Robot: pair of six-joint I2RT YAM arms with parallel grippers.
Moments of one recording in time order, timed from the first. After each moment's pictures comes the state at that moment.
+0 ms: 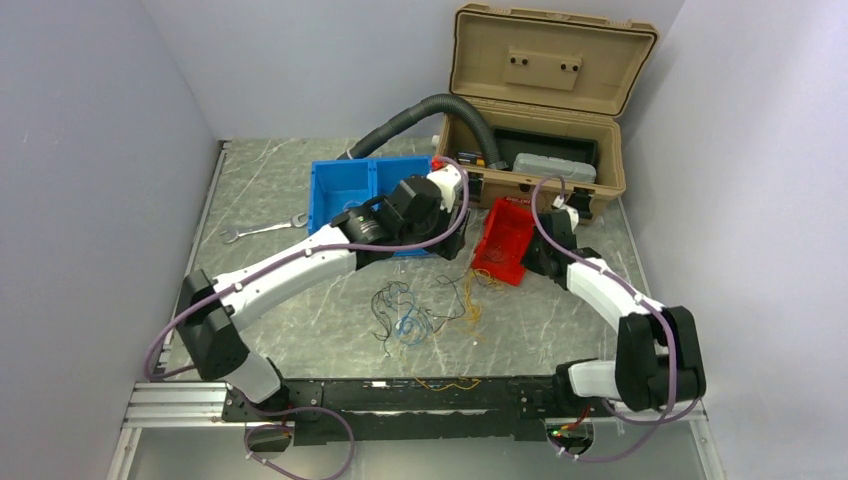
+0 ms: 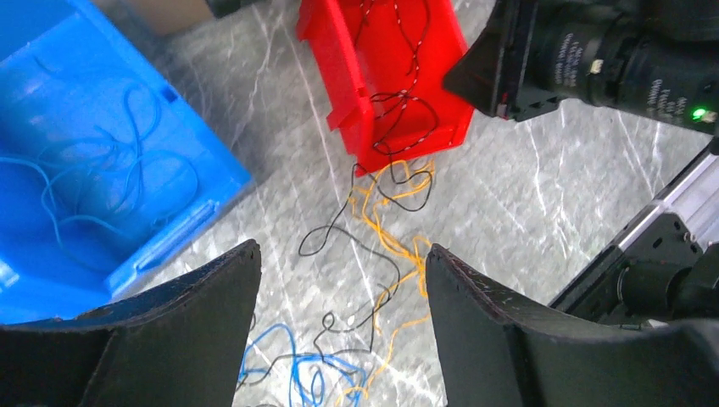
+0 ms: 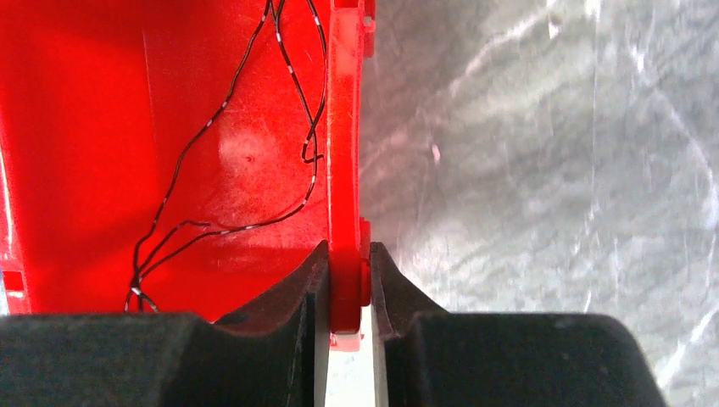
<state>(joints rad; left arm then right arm) -0.93 1.59 1.48 -0.47 -0.09 -0.30 0.18 1.34 0.70 -0.23 0.13 0.53</state>
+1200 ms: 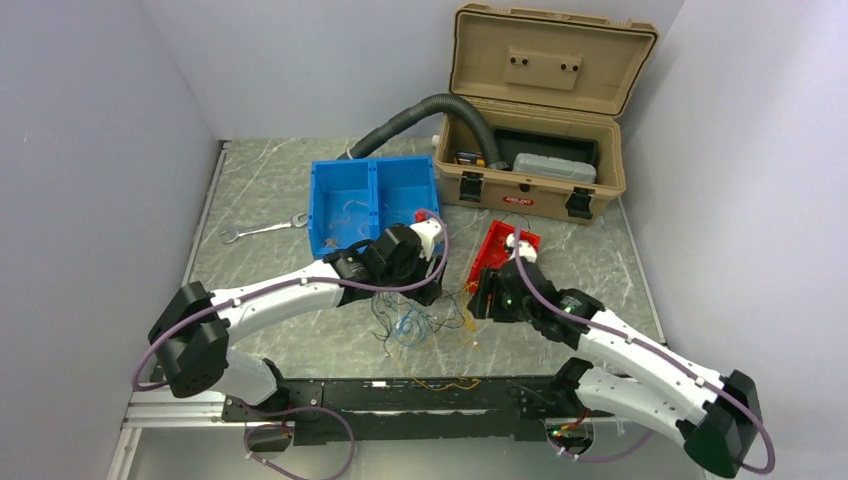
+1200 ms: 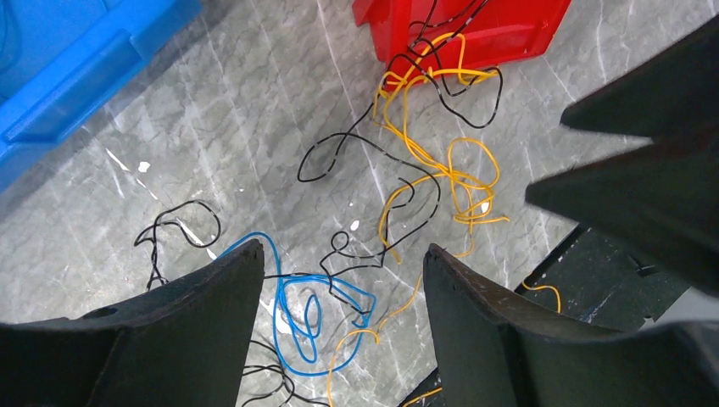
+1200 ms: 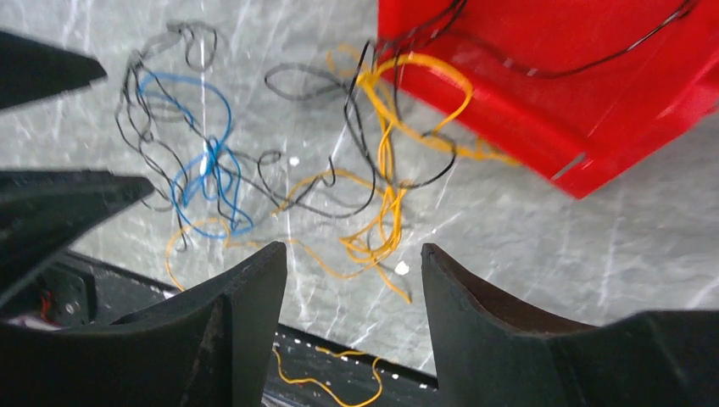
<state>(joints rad) -0.94 1.42 1.00 -0.29 0.01 -0.35 0.75 0.85 0.62 -0.57 0.14 0.74</state>
